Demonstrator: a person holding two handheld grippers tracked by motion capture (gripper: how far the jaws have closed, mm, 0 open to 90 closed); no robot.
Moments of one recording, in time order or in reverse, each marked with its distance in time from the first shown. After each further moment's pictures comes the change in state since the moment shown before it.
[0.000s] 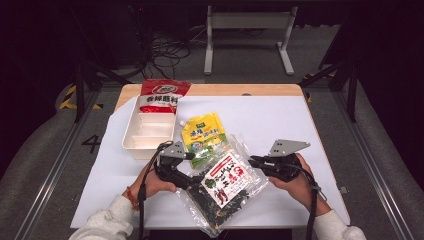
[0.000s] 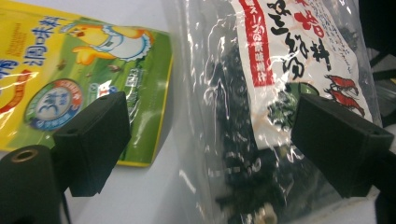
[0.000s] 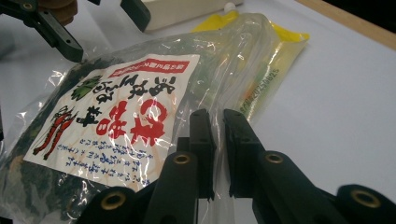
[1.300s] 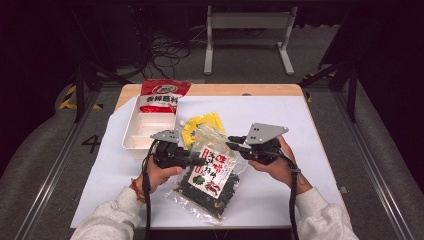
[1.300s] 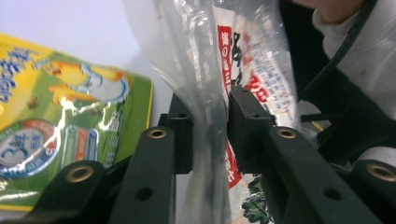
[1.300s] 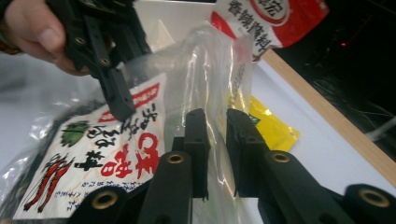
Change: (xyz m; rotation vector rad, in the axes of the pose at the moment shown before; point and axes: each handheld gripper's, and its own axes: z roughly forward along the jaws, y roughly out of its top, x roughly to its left) left arm 0.025 0.007 -0.017 -0.239 -0.225 -0.127; right arm 0.008 0.068 0.020 -0.119 -0.021 -0.220
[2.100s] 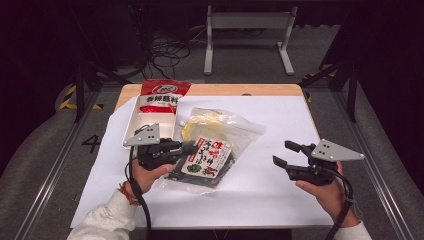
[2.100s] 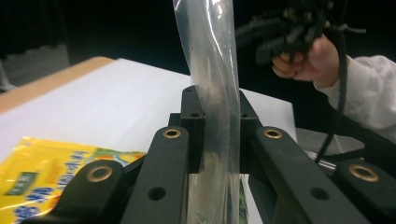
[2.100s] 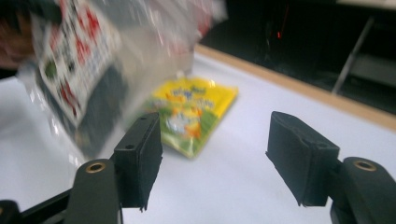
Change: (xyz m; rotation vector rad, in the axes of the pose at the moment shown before) left arm -0.047 0.028 -0.045 -0.230 0.167 0.229; right arm -0.001 -0.085 -0.104 -0.120 -0.176 0.317
